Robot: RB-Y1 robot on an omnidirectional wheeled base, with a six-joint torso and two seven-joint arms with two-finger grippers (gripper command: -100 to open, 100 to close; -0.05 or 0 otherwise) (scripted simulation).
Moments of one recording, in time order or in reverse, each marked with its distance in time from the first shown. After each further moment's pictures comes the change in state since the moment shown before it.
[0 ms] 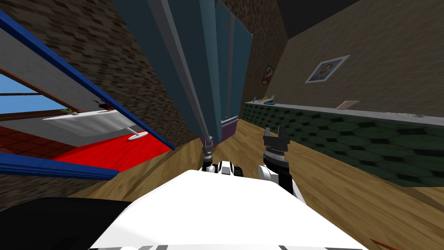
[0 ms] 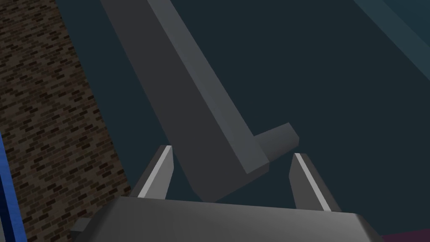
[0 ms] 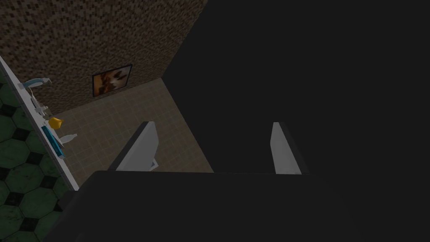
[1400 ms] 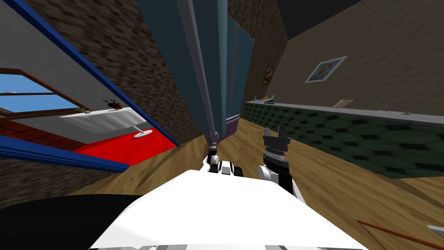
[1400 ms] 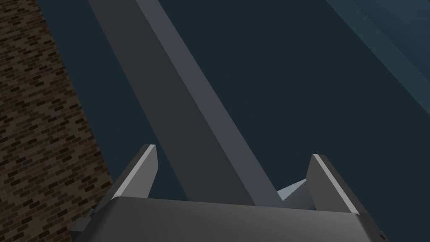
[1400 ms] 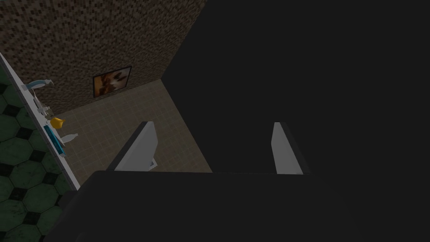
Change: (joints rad) left arm -0.166 -0.047 0.010 -0.069 -0.014 0.254 -0.046; right arm 0.000 0.000 0.000 0.000 0.000 0.000 0.000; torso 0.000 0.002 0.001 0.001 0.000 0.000
